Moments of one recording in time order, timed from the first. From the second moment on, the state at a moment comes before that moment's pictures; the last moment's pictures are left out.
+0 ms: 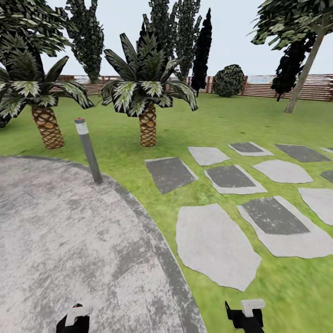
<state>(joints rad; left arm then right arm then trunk) -0.31 0.13 0.01 -0.30 0.12 -0.41 0.01 -0.44 -0.09 0.00 -0.07 0.05 -0.56 -0.02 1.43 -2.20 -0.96</state>
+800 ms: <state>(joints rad) -0.31 0.13 0.02 -0.30 0.12 -0.41 0.01 -0.44 -0.09 0.00 -0.07 0.05 -0.56 -0.02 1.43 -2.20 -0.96</state>
